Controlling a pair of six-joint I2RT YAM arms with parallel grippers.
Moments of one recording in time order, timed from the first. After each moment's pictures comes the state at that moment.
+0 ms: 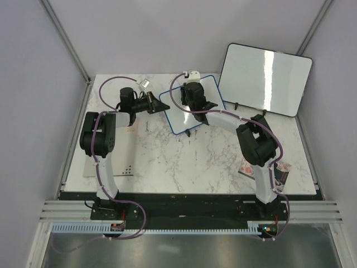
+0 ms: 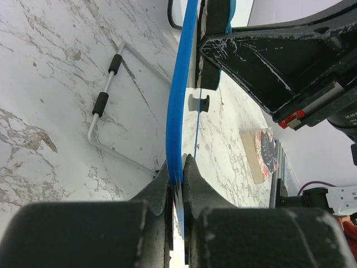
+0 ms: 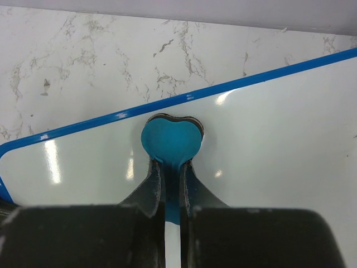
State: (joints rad) left arm -0.13 2.09 1.19 0.62 0.99 -0.63; right arm 0.61 2.09 1.54 0.21 0.34 0.24
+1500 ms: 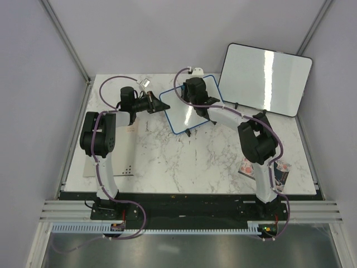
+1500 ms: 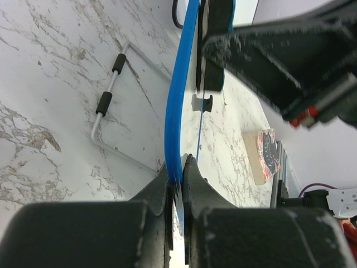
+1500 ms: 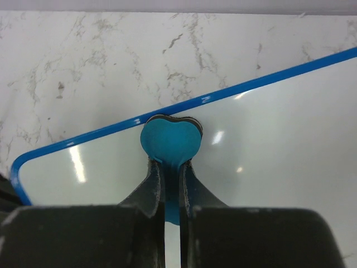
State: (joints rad) left arm -0.13 2.09 1.20 0.57 0.98 -0.61; right arm 0.61 2.13 1.63 0.10 0.32 0.31
